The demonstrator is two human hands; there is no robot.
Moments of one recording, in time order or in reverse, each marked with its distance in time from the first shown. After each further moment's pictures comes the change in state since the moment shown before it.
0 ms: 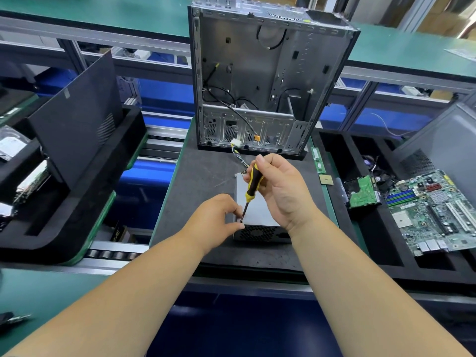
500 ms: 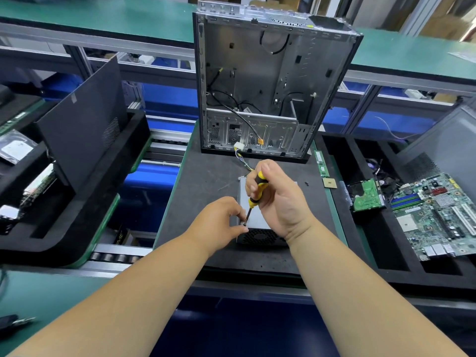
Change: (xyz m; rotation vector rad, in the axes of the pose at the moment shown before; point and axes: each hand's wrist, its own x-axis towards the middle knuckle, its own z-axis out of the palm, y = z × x) left_hand 0.002 0.002 -0.001 -0.042 0.010 0.005; right_hand -0.005 0.010 0.006 0.037 -0.149 -0.012
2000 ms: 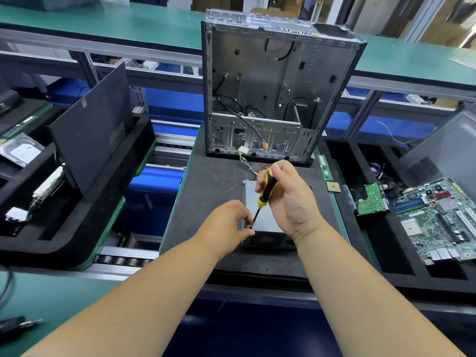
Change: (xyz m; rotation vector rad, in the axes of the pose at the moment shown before) left_hand 0.000 -0.001 0.003 0.073 -0.011 -0.013; right_hand 0.002 -0.003 0.001 0.006 0.130 -0.029
